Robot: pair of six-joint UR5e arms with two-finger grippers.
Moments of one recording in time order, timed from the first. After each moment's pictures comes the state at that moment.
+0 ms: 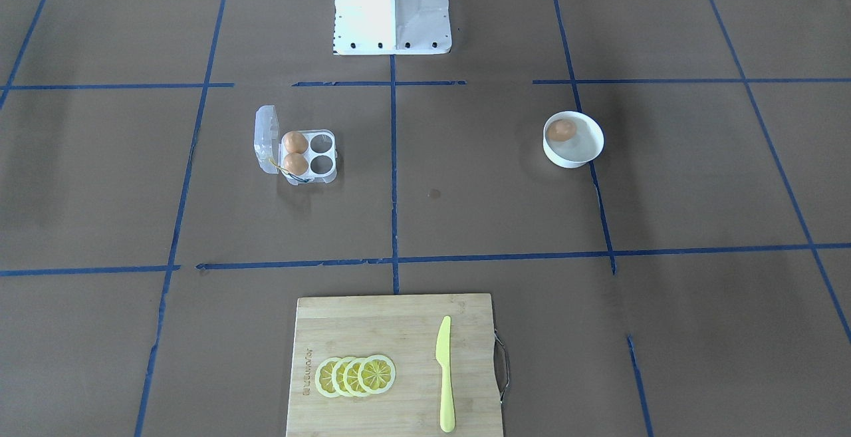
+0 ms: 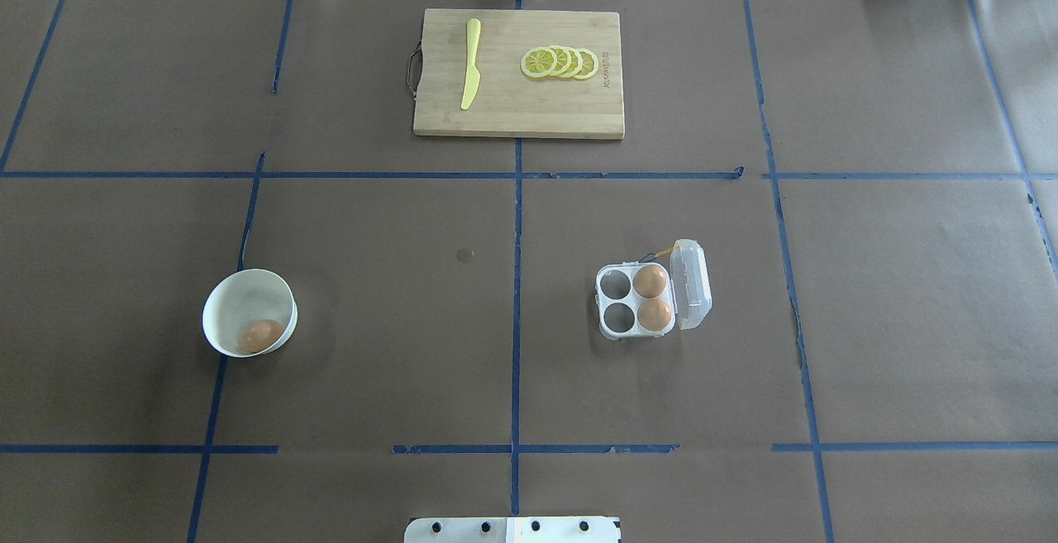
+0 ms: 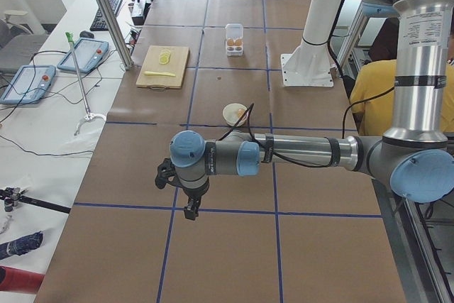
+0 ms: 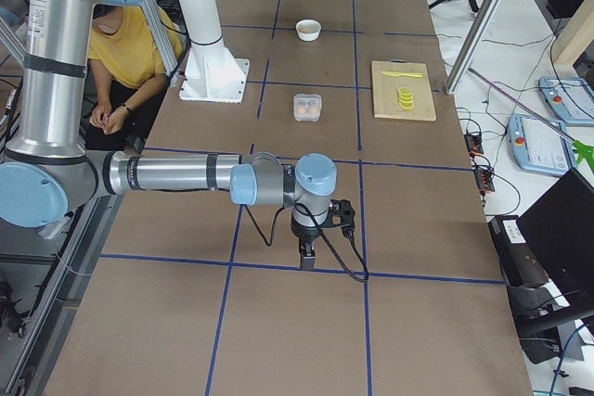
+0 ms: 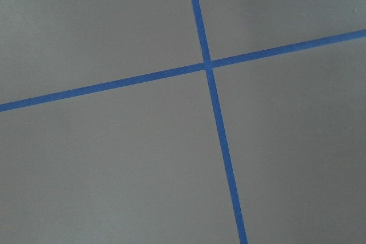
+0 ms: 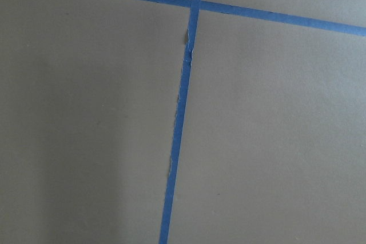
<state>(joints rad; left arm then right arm) -1.59 -1.54 -1.64 -1.54 -2.35 0.22 1.47 -1.75 1.80 -1.60 2.25 -0.04</state>
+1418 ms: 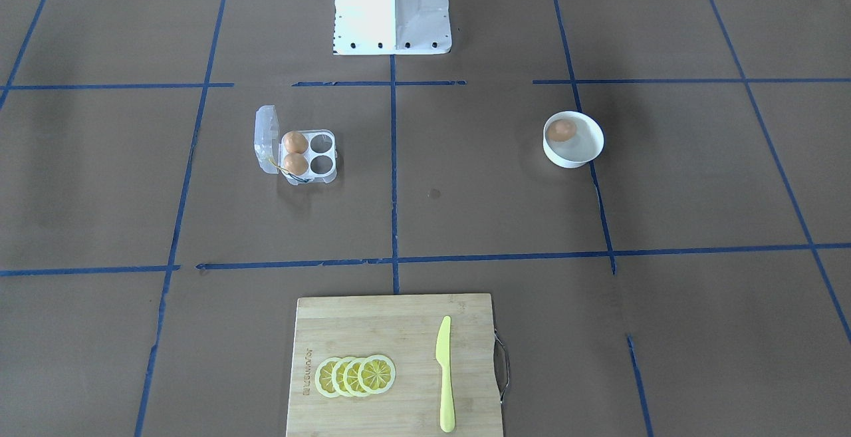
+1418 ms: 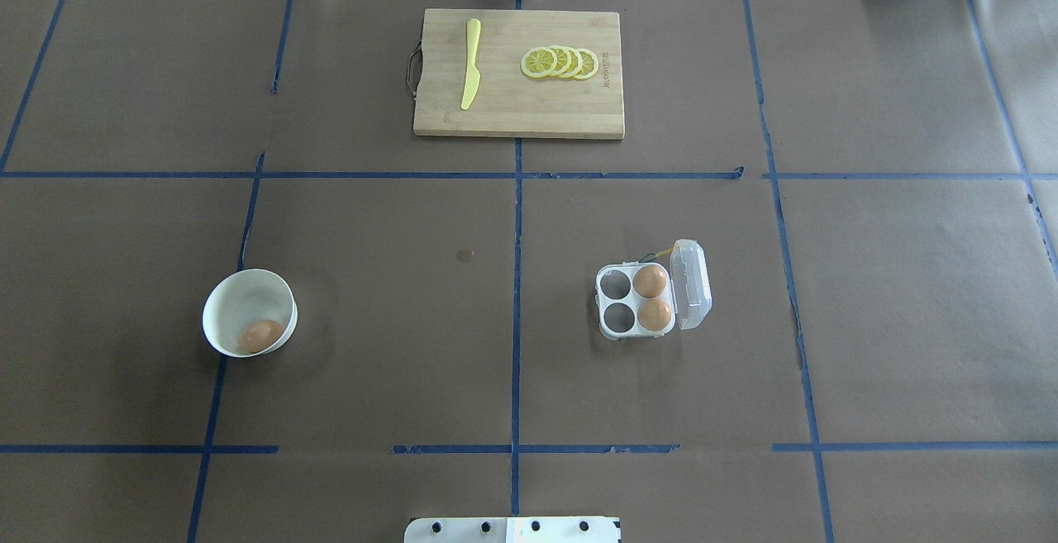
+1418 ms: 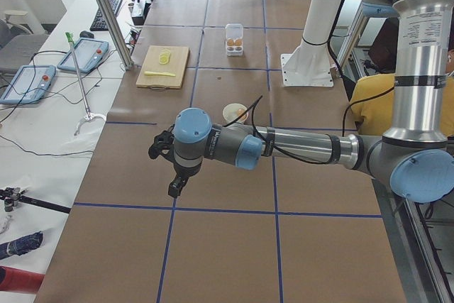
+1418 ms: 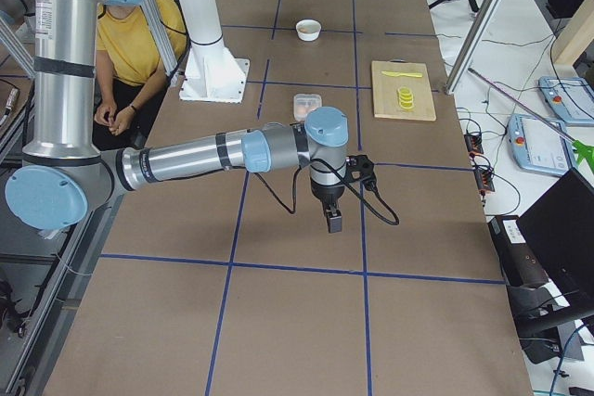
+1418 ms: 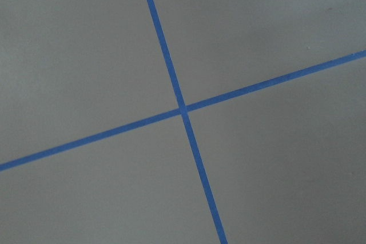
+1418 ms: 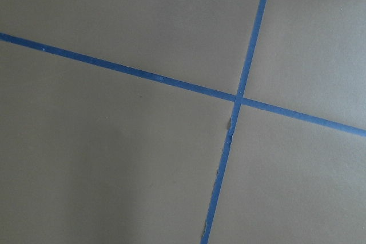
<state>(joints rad) -1.59 -1.54 -1.69 -1.83 -2.36 0.21 1.47 -1.67 1.91 -1.60 2.25 -0.03</state>
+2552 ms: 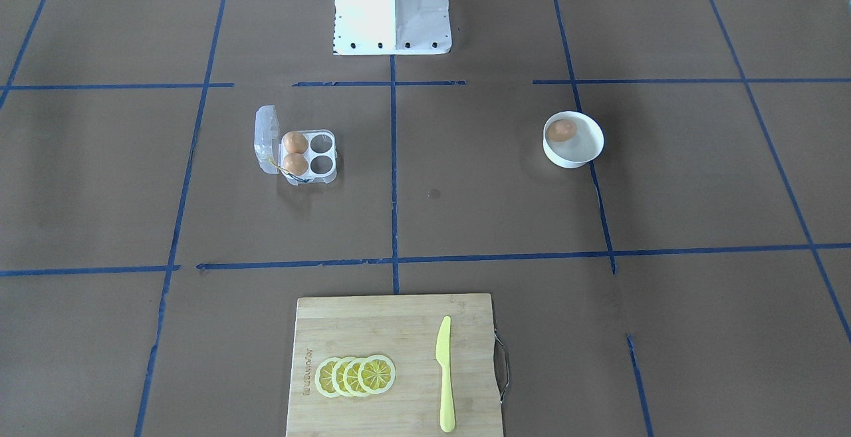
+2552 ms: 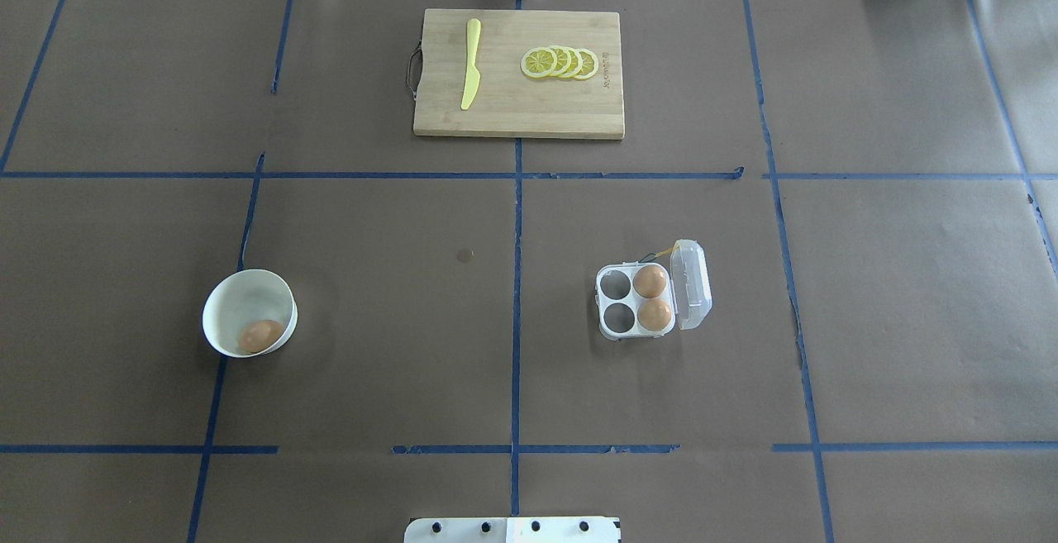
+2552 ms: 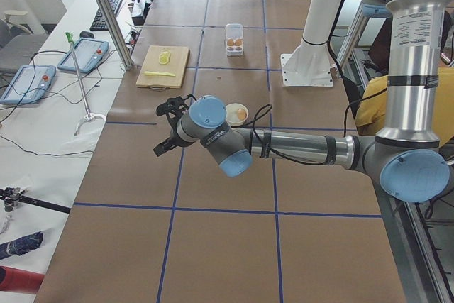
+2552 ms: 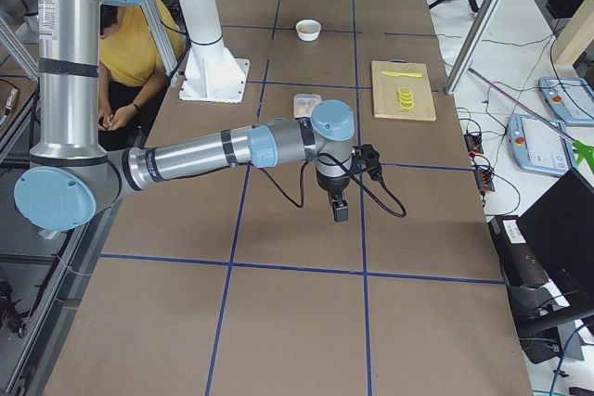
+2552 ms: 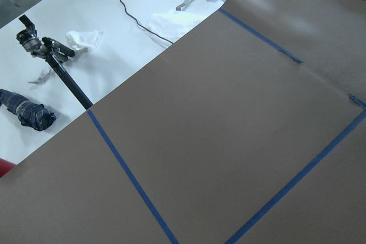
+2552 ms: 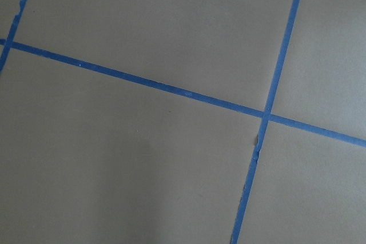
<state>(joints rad) -1.43 -1.55 -1.67 -2.43 -2.37 0.08 1.47 -1.65 1.91 -1.60 2.31 -0.03</state>
